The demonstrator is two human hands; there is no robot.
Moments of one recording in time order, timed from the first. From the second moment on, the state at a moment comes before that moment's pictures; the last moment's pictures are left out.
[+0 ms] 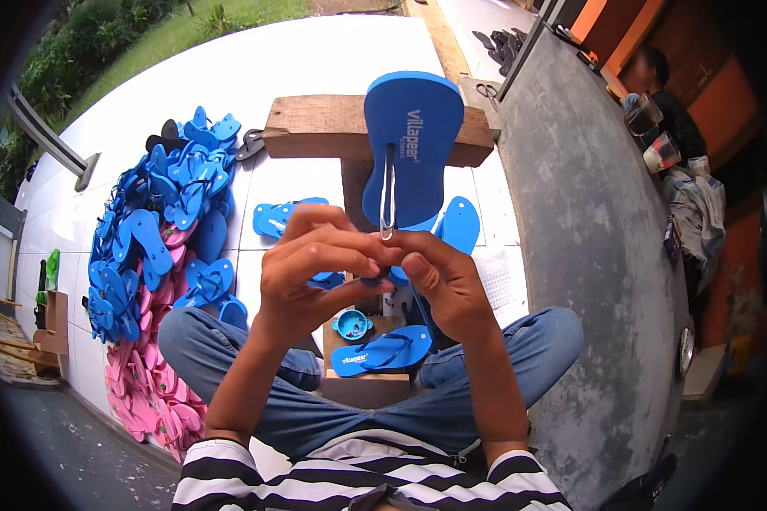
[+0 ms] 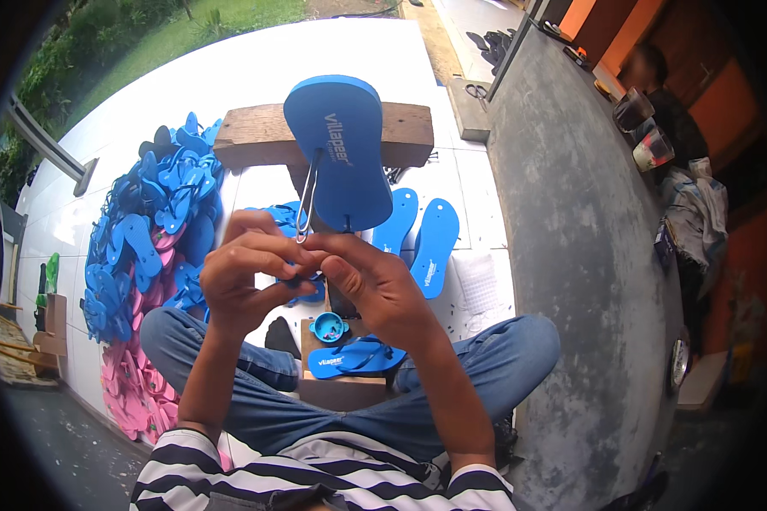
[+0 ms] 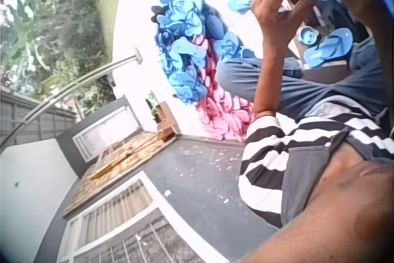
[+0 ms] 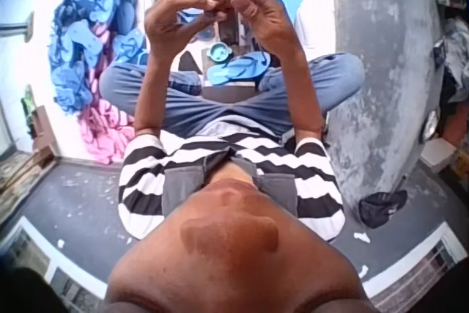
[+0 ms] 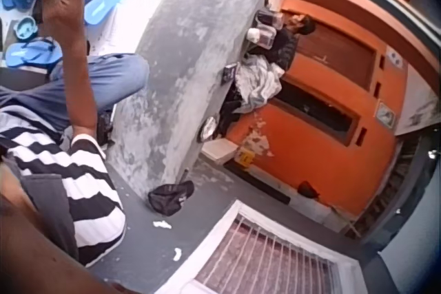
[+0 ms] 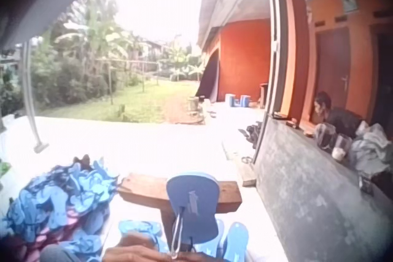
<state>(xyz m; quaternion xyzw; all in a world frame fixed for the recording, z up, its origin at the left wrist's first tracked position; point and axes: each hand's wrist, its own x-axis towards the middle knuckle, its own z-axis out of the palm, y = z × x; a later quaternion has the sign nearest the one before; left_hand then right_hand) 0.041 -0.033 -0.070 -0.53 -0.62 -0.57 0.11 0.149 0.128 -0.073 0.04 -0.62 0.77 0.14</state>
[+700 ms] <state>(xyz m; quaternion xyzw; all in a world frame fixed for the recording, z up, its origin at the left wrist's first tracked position) 0.003 -0.024 -0.031 -0.45 -0.66 -0.55 0.25 0.125 0.121 -0.078 0.12 -0.50 0.83 0.22</state>
